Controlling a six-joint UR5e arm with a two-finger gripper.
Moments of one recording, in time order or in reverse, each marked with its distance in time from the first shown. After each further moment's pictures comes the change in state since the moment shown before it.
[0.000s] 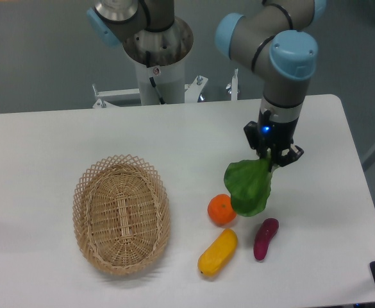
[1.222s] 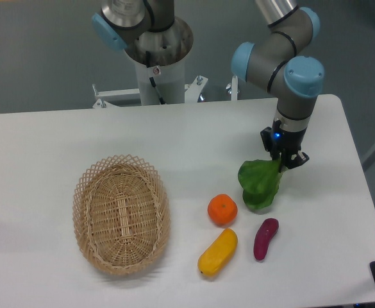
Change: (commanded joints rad) arm 0.063 -0.087 -0.137 0.230 -0.003 0.122
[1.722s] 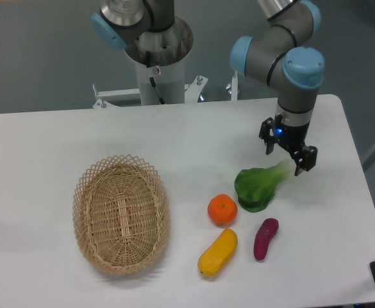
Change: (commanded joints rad) arm -0.029 0.041 0.095 -0.002 -0.003 -0.063
